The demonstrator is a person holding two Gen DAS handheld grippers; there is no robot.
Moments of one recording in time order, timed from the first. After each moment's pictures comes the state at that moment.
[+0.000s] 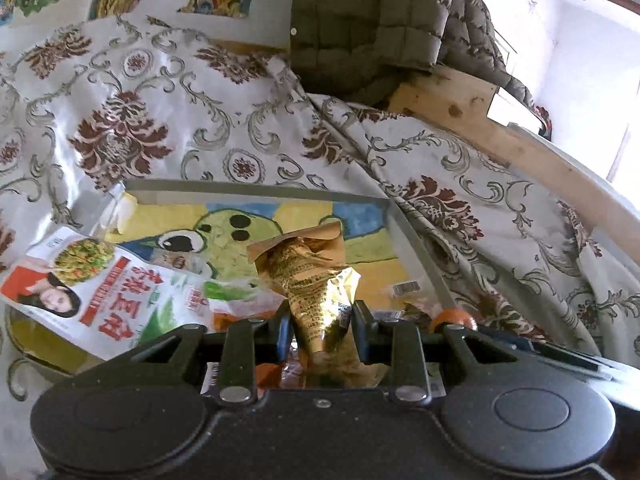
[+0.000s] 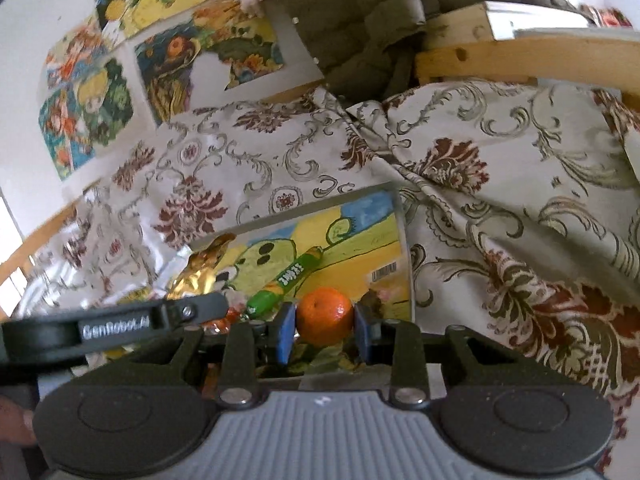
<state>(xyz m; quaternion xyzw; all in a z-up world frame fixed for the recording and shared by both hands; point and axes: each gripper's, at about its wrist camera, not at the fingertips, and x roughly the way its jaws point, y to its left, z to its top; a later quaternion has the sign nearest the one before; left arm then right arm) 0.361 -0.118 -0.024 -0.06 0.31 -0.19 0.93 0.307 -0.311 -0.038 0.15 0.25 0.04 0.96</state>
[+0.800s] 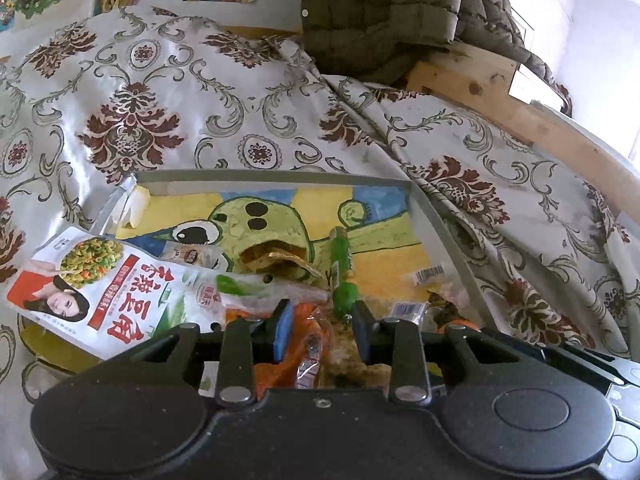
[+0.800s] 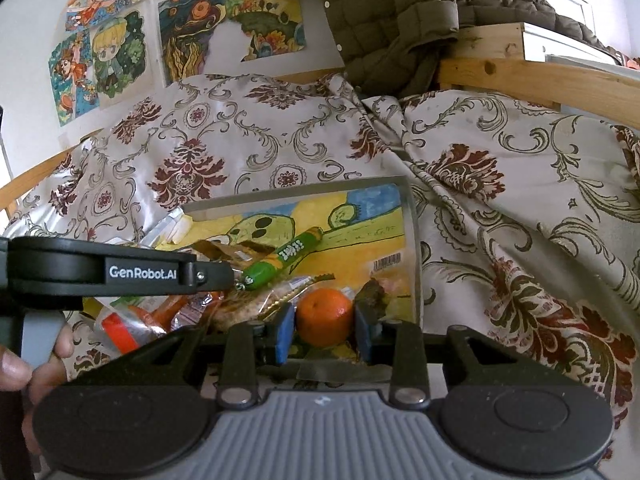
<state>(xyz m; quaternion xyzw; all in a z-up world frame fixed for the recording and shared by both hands) 0.371 -0.122 -0.026 -0.03 0.34 -0.16 0.93 0.306 -0.288 -0.043 0.07 0.27 0.04 0.96</state>
